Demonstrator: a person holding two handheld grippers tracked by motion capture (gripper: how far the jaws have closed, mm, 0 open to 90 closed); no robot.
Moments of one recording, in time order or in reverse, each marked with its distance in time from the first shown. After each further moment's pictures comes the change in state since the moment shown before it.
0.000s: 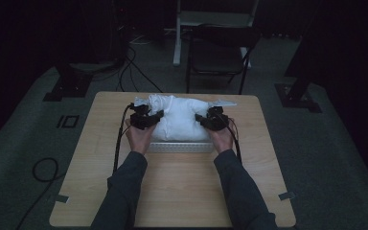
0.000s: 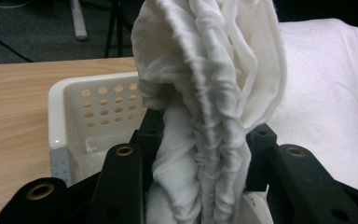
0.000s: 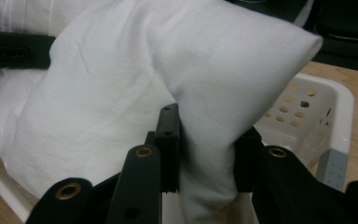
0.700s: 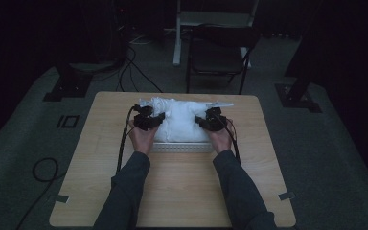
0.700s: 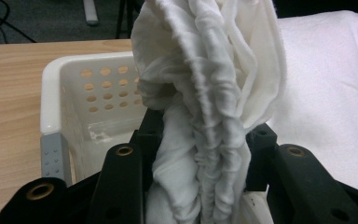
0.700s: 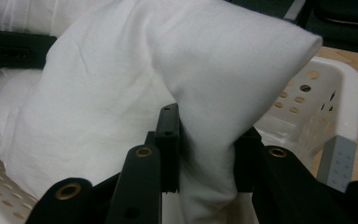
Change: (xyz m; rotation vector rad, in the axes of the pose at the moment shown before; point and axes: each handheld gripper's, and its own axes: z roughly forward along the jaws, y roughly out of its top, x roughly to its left) left arm -0.003 -0.007 0.016 0.058 0.056 0.004; right arm -0.003 -0.006 0.012 0.051 -0.025 0.004
